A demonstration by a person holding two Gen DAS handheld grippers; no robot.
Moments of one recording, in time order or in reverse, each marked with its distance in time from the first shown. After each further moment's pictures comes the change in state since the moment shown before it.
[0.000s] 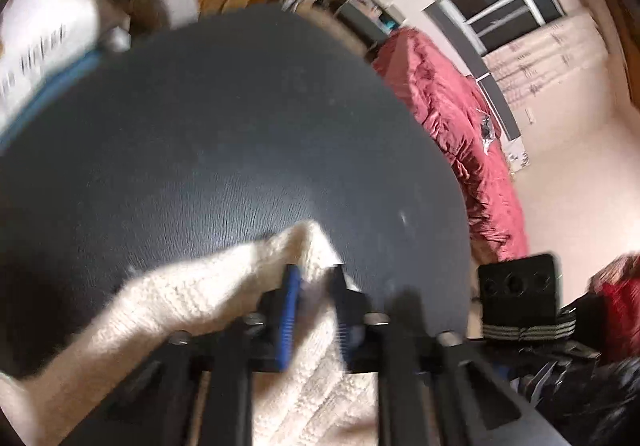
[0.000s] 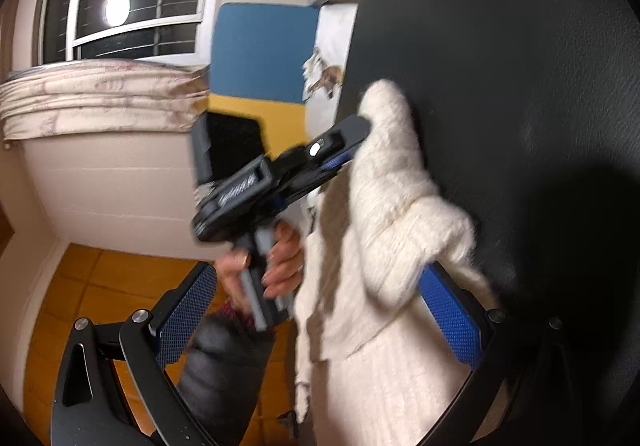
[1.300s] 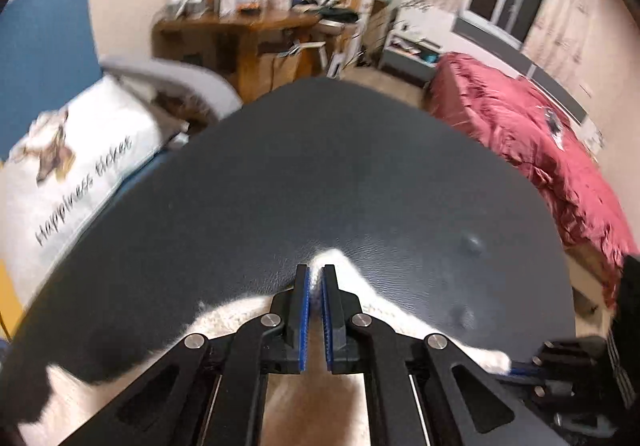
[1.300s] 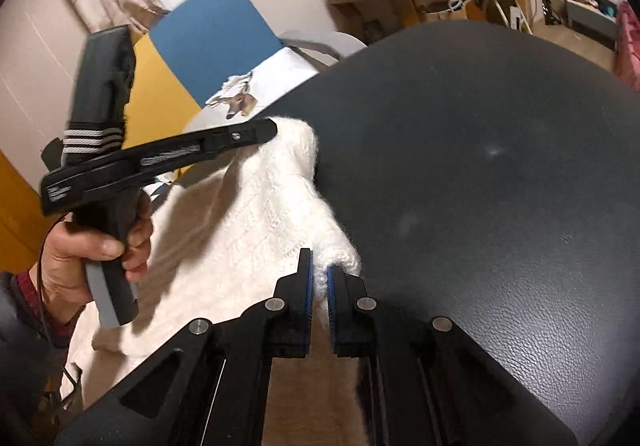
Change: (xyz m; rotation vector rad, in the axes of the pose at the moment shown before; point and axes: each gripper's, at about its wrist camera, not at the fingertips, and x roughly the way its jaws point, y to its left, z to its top) left arm 0.022 -0.023 -0.015 0.124 -0.183 0.463; right arm -0.011 0.028 -0.036 -0.556 -0.147 -0.683
